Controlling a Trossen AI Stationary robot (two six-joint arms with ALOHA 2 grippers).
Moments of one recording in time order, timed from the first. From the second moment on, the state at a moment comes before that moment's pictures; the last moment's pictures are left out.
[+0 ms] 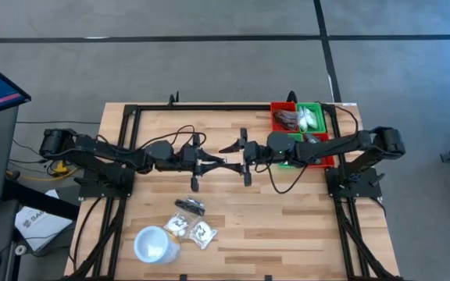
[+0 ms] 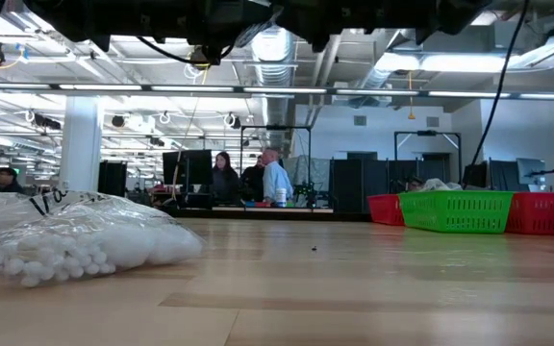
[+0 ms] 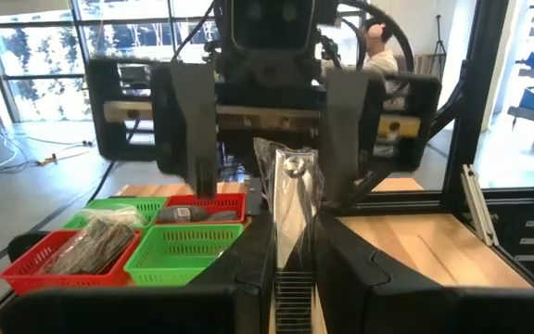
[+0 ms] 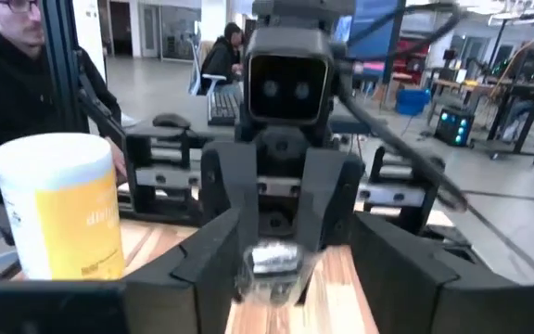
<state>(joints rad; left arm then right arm) -0.03 1.31 0.61 0.72 -0.05 0.05 -0.01 1.53 0.91 0.60 -0.08 -0.09</state>
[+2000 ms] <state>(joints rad) -0.04 1.31 0.61 0.47 -0.08 0.01 -0.03 1.22 0.91 -0.27 0.16 0.08</state>
